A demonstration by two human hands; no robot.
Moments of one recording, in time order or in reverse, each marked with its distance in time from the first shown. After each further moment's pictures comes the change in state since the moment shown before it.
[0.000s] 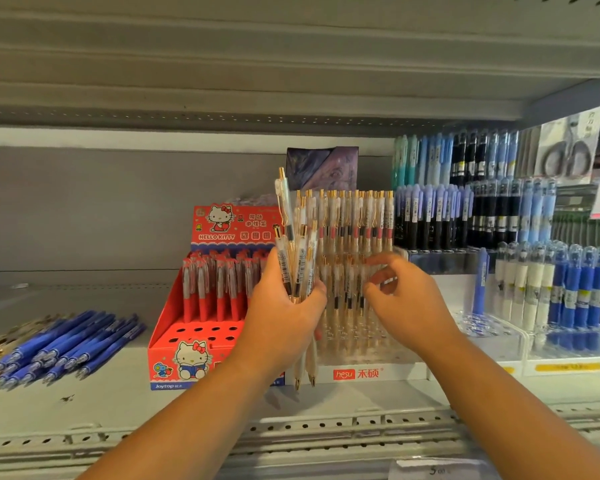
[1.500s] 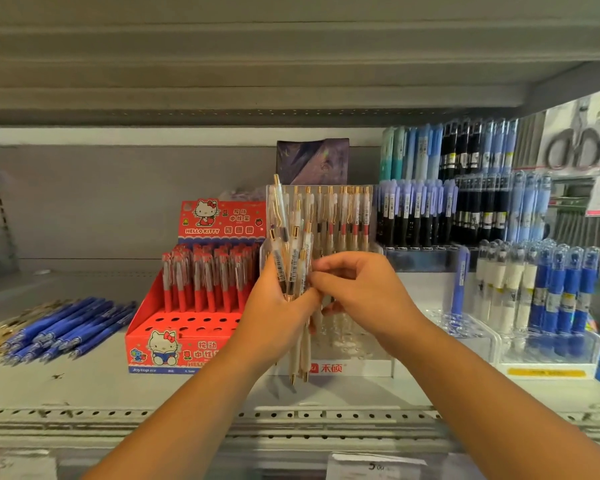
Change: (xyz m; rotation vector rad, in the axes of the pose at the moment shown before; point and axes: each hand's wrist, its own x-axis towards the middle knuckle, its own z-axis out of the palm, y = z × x) left_hand 0.003 0.013 0.043 -0.109 -0.058 -0.117; right_hand 0.001 -0.025 -0.026 0.688 -0.351 0.116
